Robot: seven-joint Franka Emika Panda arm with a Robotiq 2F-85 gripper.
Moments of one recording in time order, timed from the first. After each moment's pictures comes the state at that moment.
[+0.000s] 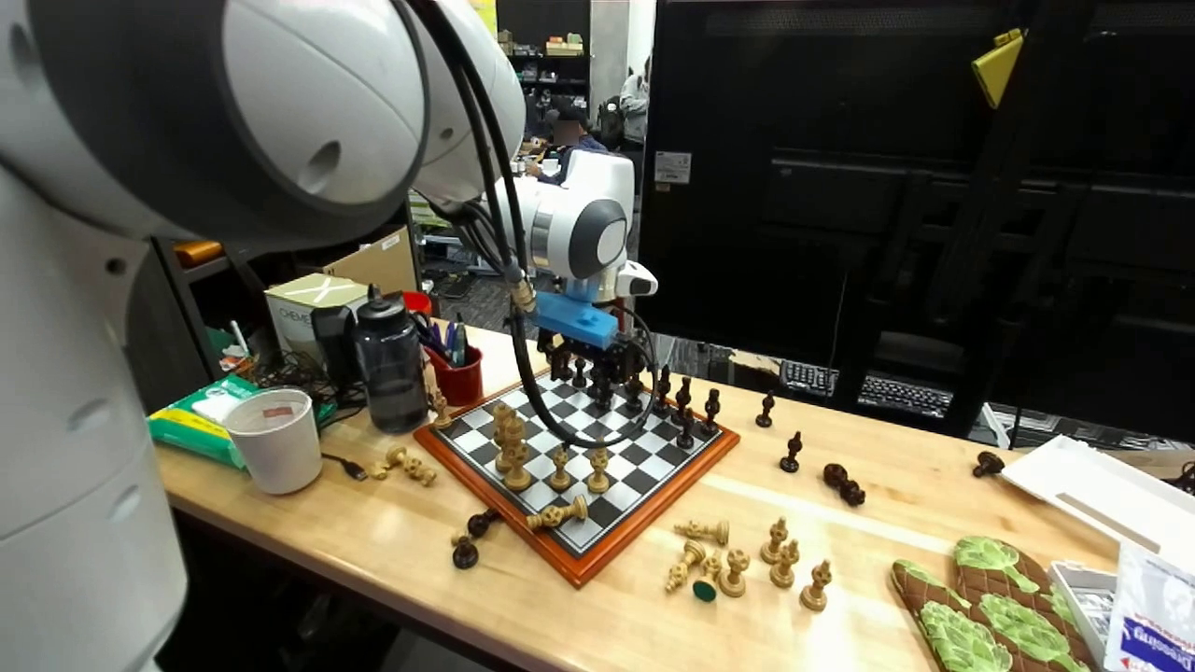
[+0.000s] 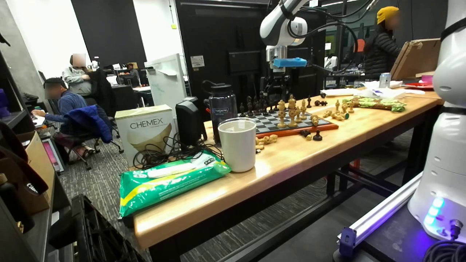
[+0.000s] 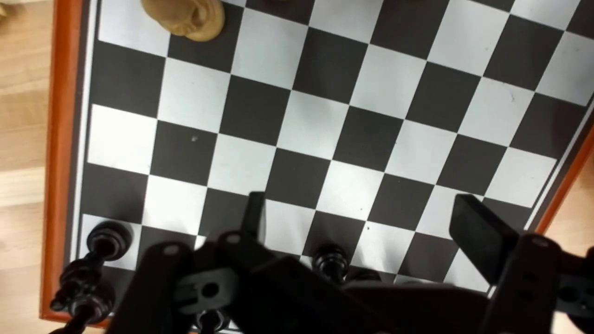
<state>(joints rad) -0.01 0.13 -0.01 -2.01 0.07 2.17 0.07</state>
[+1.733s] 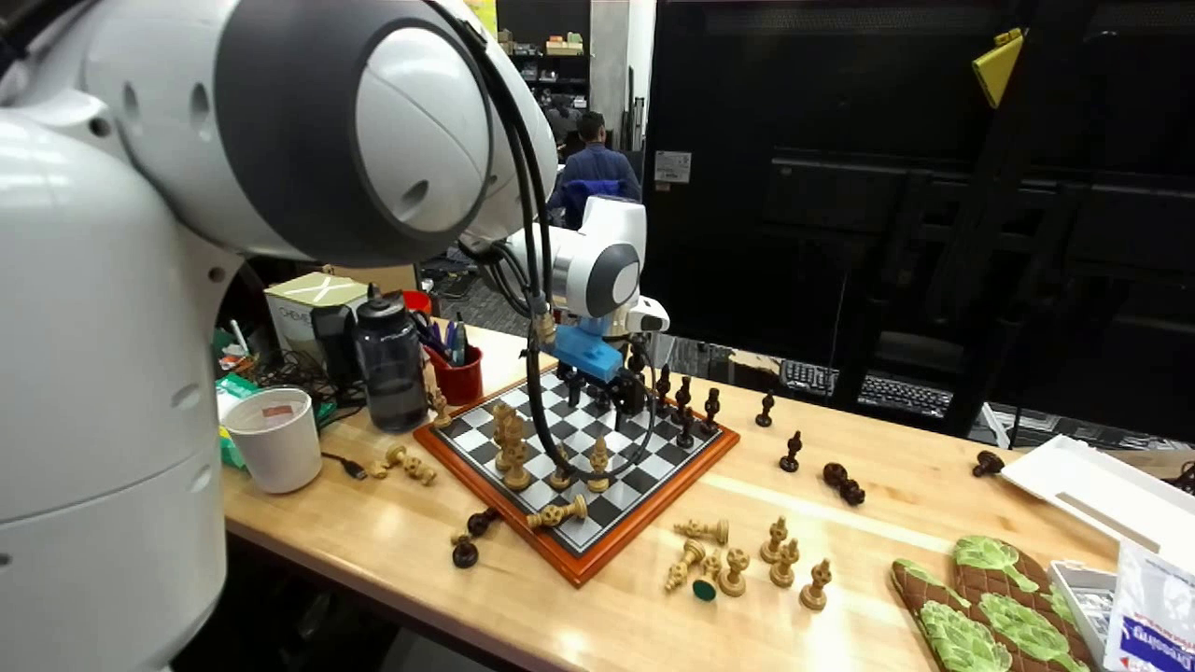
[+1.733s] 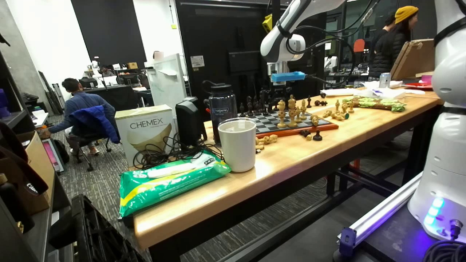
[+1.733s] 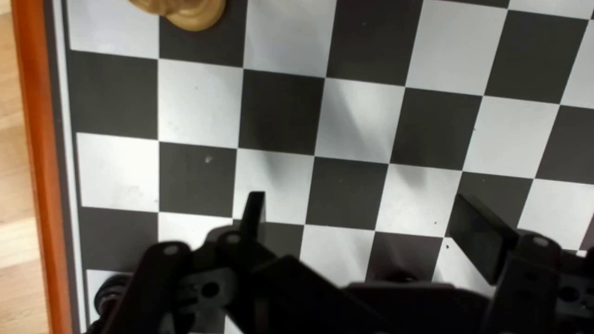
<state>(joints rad) -0.02 0.26 -0.03 -1.99 0.04 2.24 0.20</state>
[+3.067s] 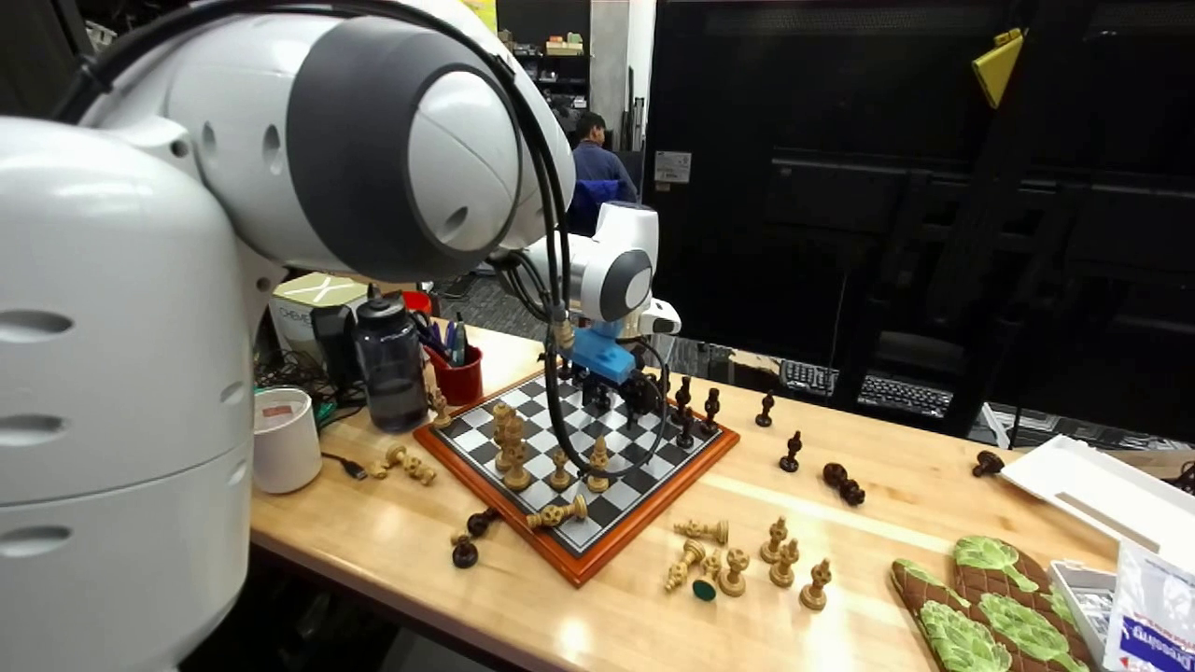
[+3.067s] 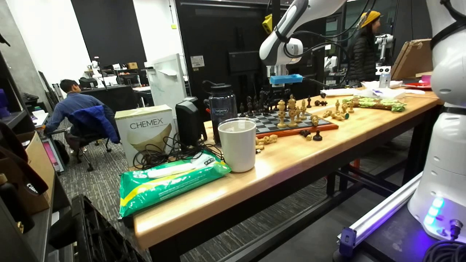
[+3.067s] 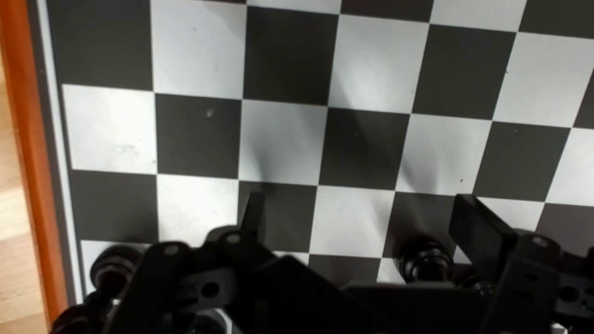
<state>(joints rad) -0.03 0.33 -0.04 -1.92 0.05 2.26 0.20</state>
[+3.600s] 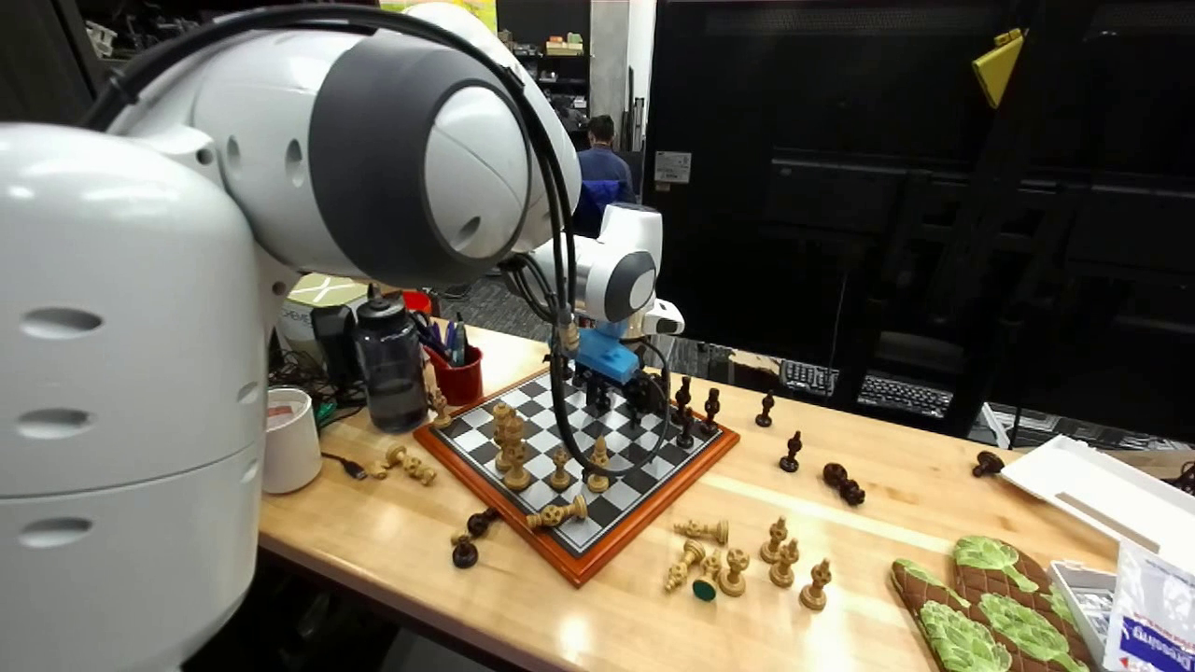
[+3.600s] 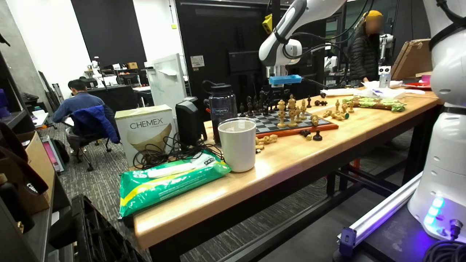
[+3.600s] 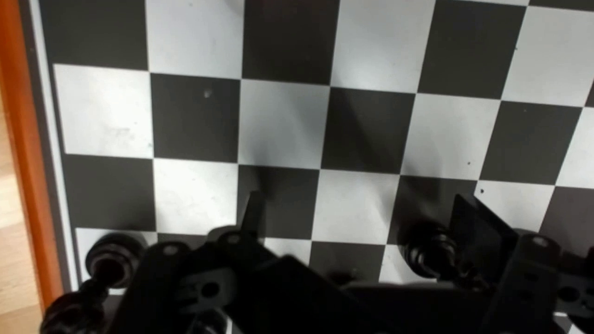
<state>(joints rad) -0.03 0.35 -0.04 -1.89 0.05 2.26 0.20</state>
